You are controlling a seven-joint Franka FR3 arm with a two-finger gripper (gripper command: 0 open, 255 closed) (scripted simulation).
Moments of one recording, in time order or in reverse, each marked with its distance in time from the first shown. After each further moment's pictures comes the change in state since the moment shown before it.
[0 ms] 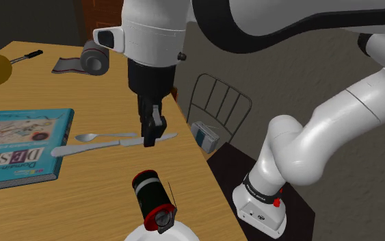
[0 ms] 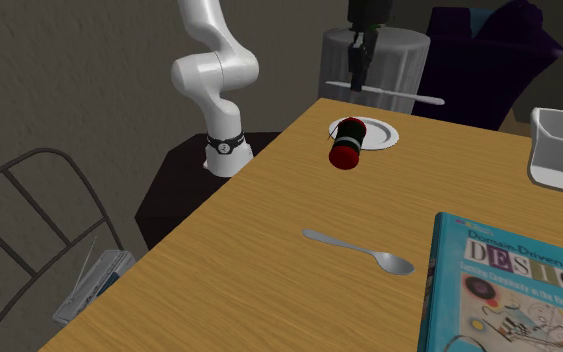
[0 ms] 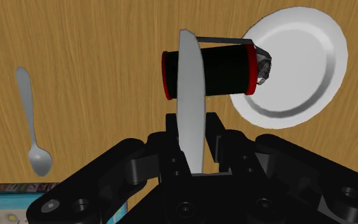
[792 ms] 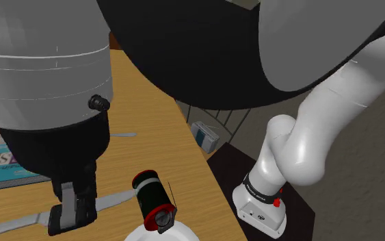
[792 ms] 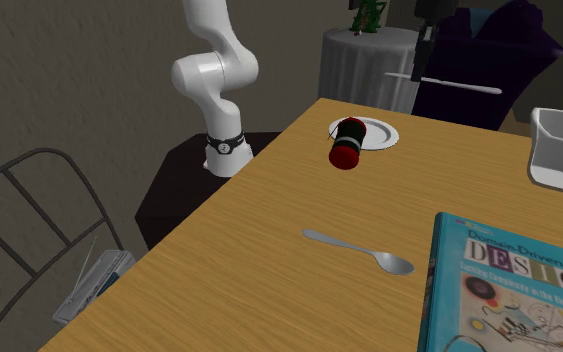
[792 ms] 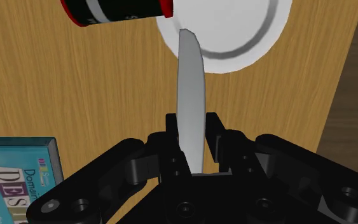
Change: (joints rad) arm 0.046 0.326 0.249 0.311 -0.087 0.020 0.342
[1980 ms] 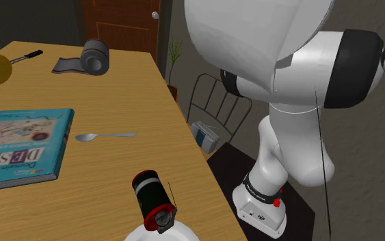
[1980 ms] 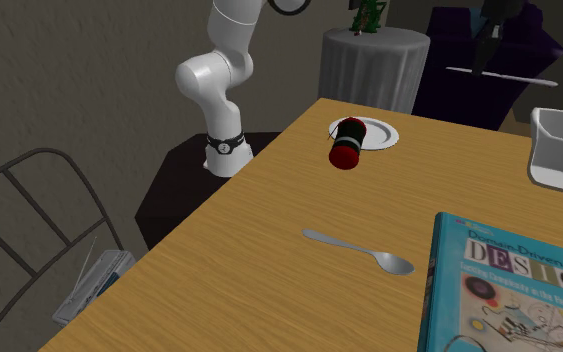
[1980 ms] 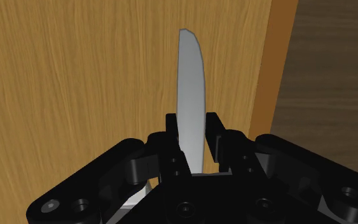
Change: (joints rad) arm 0.383 0.671 0.092 0.730 -0.423 -0.191 0.434
